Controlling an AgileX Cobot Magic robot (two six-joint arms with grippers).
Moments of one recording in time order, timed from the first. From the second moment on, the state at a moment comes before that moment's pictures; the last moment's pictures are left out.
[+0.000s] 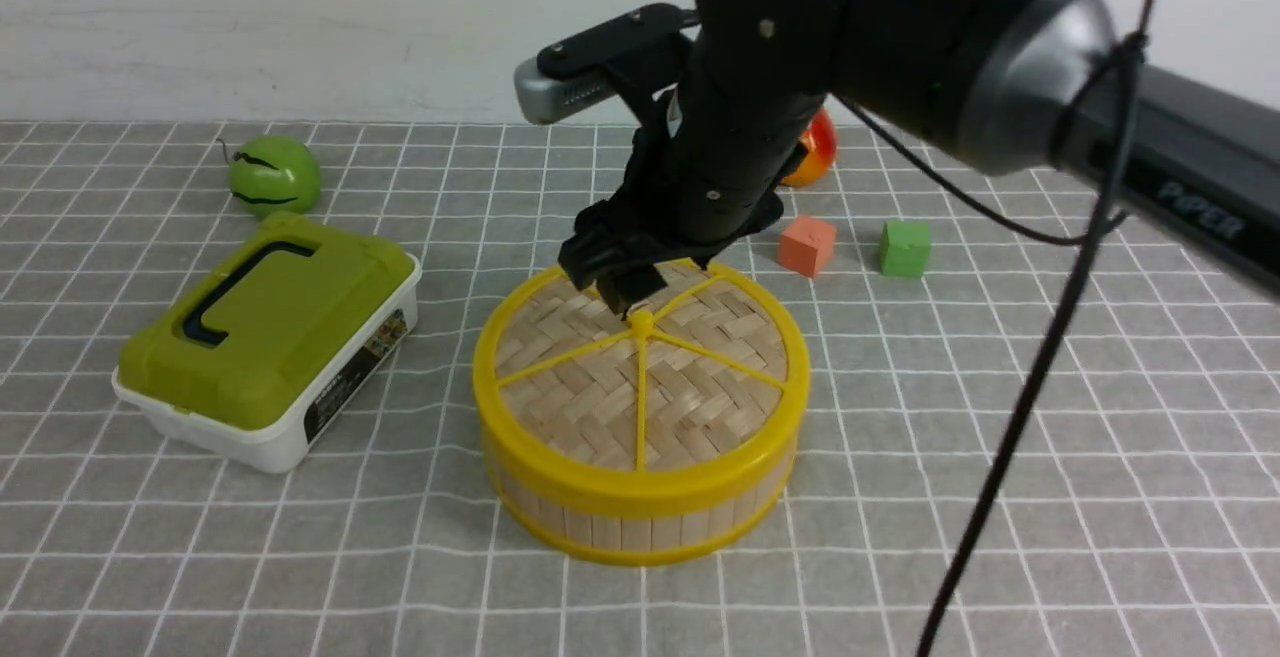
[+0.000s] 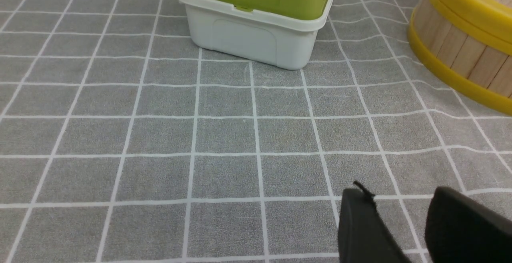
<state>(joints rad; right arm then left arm) 0.67 2.07 -2.03 -0.02 1.08 0.07 -0.08 -0.01 0.03 -0.03 0.38 -0.08</state>
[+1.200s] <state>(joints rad) 0.67 1.93 -2.14 -0.23 1.22 0.11 -0.08 -0.01 0.03 -0.03 0.38 -0.08</state>
